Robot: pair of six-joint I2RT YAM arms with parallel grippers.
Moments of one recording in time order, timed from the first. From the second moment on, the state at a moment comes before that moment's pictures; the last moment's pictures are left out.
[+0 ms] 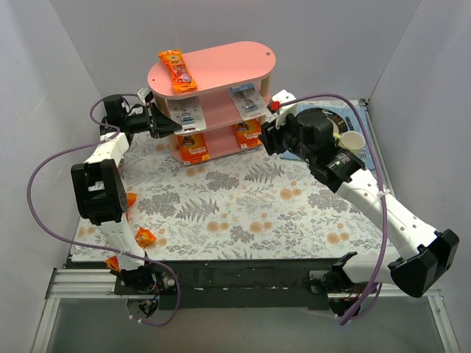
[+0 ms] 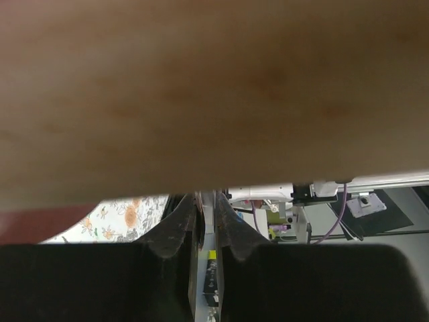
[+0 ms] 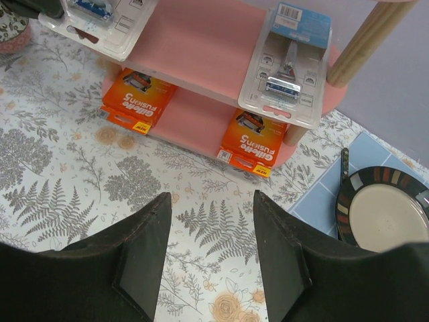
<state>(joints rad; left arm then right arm) 0.15 1.89 1.43 0.07 1.46 -0.90 0.67 1.26 1.30 -0.28 0.02 -0.11</state>
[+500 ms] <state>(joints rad) 0.17 1.98 1.47 0.00 1.45 -0.90 0.67 1.28 1.29 -0.27 0.03 -0.11</state>
